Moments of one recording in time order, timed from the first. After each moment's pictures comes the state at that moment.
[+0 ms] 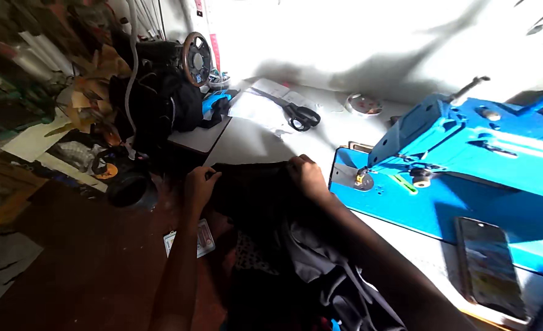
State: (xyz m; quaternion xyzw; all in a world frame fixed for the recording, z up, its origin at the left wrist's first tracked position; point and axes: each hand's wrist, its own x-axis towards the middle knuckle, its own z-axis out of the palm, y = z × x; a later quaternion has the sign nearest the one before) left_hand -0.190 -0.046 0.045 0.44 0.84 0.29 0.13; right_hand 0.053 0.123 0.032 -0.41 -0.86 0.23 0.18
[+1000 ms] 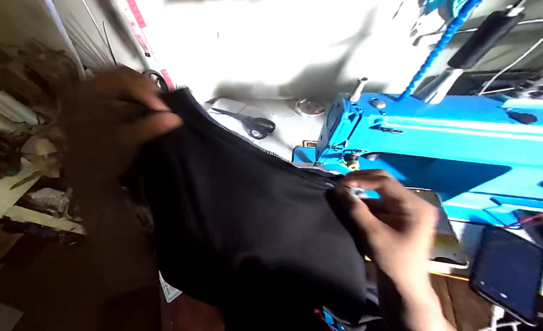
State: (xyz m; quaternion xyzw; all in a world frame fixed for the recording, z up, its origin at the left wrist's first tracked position) left_hand -0.195 -0.021 0.252 0.78 0.44 0.44 -0.03; right_hand 0.198 0.001 0.149 -0.29 -0.73 0.27 0.56
